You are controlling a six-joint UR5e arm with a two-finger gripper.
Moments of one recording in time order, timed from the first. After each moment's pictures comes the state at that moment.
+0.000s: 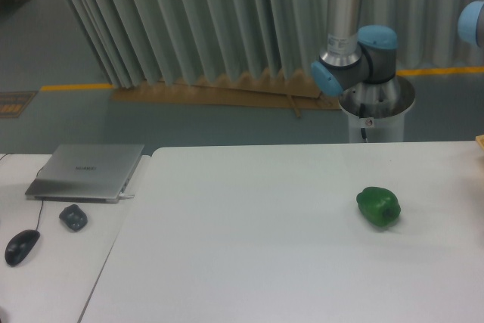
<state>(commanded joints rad) 2.83 -1.75 -1.65 -1.21 1.57 2.01</state>
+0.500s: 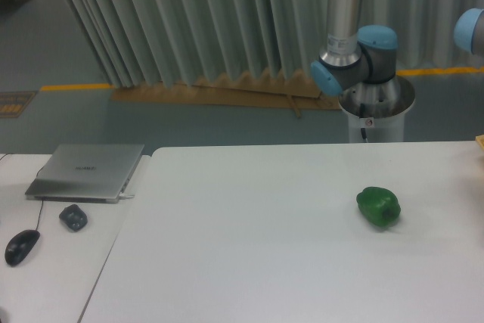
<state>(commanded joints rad) 2.83 -1.76 -1.68 -1.20 1.58 2.04</state>
